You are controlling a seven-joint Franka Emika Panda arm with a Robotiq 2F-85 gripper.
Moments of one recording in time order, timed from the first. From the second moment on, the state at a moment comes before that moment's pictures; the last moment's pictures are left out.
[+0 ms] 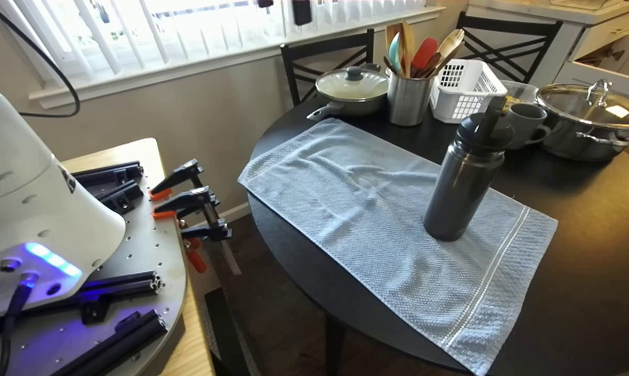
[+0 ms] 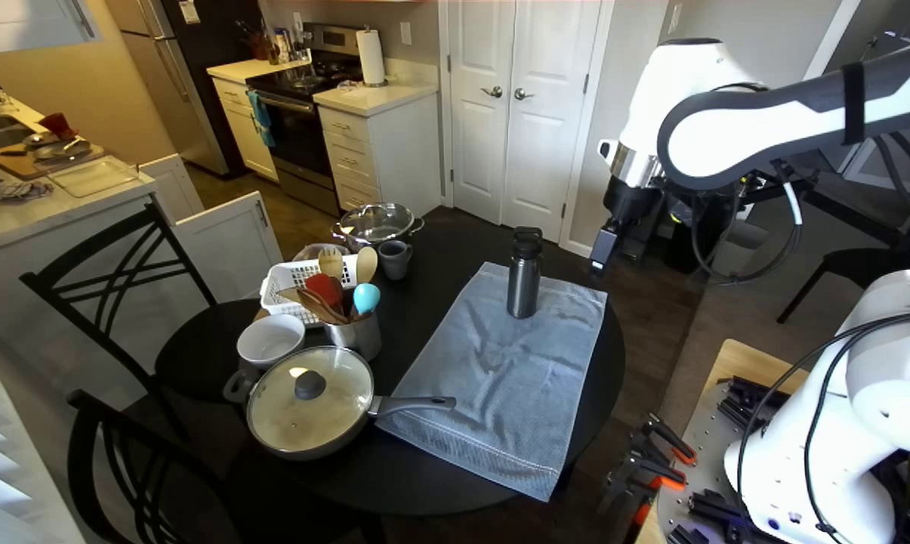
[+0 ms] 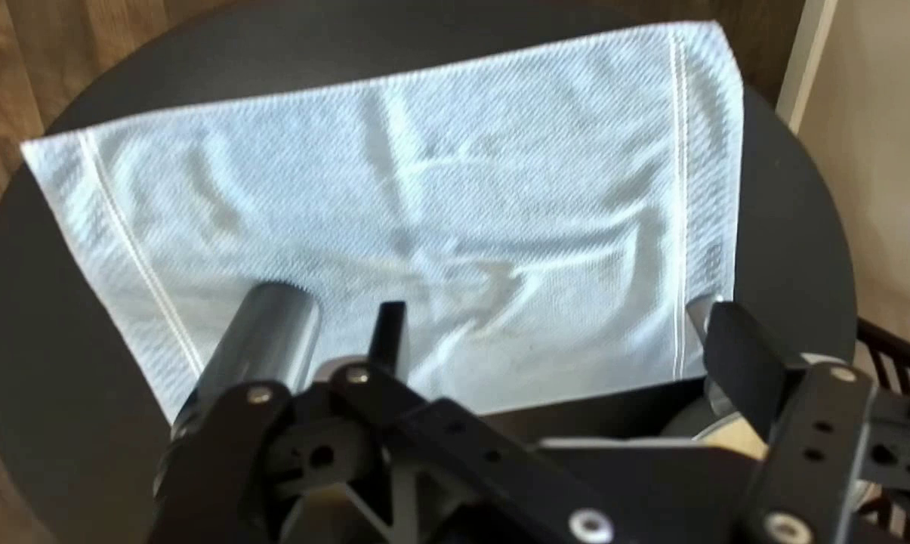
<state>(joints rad) 0.00 -0.58 -0.12 -2.68 0.00 2.18 -0.19</state>
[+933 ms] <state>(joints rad) 0.20 -0.17 -0.26 -2.42 0.26 2.51 -0.73</state>
